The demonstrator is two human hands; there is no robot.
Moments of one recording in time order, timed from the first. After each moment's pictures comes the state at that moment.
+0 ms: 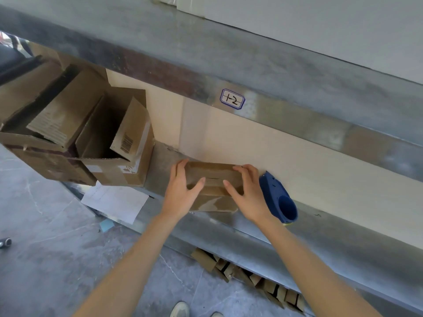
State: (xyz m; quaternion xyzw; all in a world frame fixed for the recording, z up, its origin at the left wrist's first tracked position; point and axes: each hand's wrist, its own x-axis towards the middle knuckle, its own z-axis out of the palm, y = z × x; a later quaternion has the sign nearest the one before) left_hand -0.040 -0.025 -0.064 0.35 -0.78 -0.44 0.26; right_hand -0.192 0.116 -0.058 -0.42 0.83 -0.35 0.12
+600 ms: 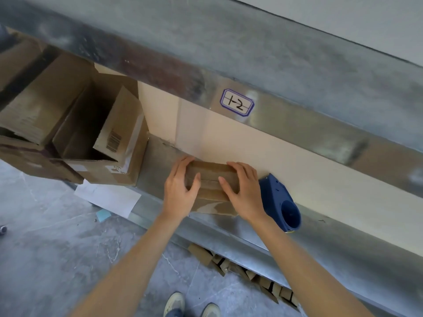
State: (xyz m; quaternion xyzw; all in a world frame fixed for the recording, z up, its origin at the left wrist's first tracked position) left_hand -0.064 -0.031 -0.082 0.31 -0.79 -0.37 0.37; right_hand -0.207 0.092 -0.072 -0.45 0.82 -0.34 0.07
